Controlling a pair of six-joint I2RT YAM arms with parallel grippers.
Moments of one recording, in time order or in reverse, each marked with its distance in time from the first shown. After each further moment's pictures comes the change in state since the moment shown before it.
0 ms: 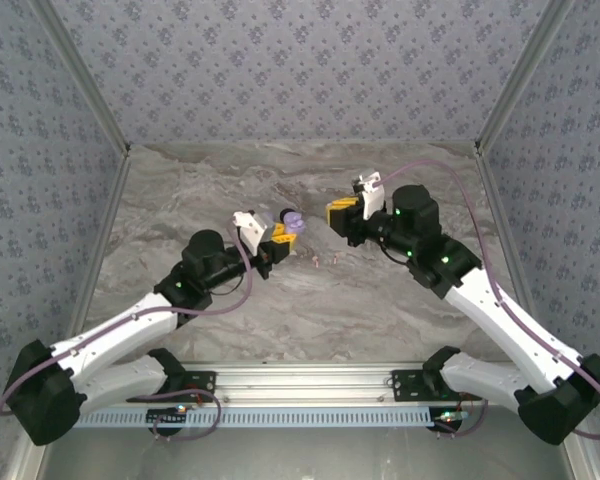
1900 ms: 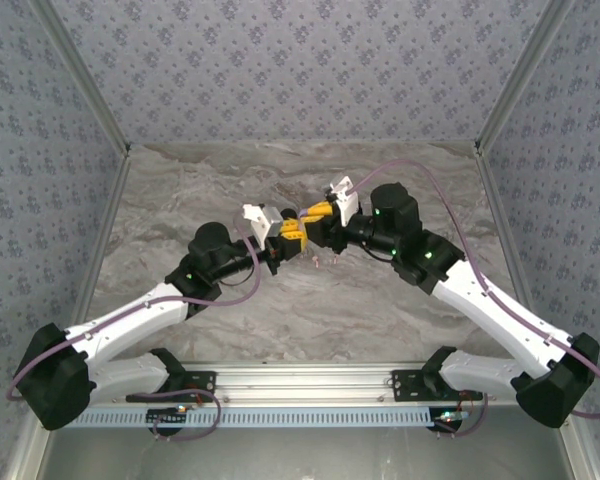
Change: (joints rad) left arm -0.003 0.091 0.046 0.143 0.136 -0.058; right arm 0.097 0.095 0.071 0.005 -0.069 -0.098
